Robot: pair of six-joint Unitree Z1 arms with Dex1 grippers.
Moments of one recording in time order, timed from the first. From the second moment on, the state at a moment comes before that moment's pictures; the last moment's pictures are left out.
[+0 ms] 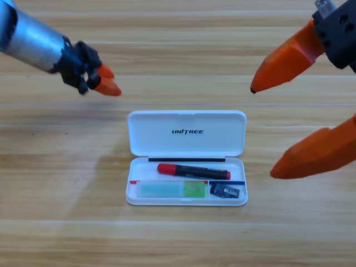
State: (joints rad) arm 0 -0.29 1.96 -1.16 0.11 -0.37 0.76; arm 1 1.00 1.51 -1.58 0.96 0.36 -0.51
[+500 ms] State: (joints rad) arm 0 -0.37 2.02 -1.22 0.15 -0.50 0.74; arm 1 1.00 1.51 -1.53 0.95 0.38 -0.50
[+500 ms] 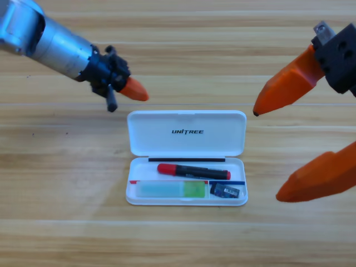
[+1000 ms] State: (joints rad) arm 0 -0.39 2.08 -1.22 0.19 -0.63 0.75; arm 1 1.00 1.51 -1.53 0.95 0.39 -0.49
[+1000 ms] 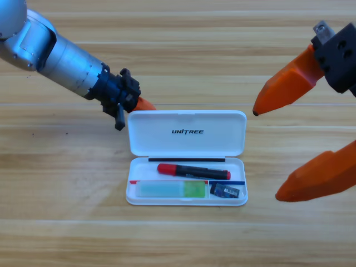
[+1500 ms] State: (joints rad) arm 0 -0.42 2.04 -1.17 0.26 -0.67 0.76; arm 1 1.00 1.51 -1.53 0.95 0.39 -0.49
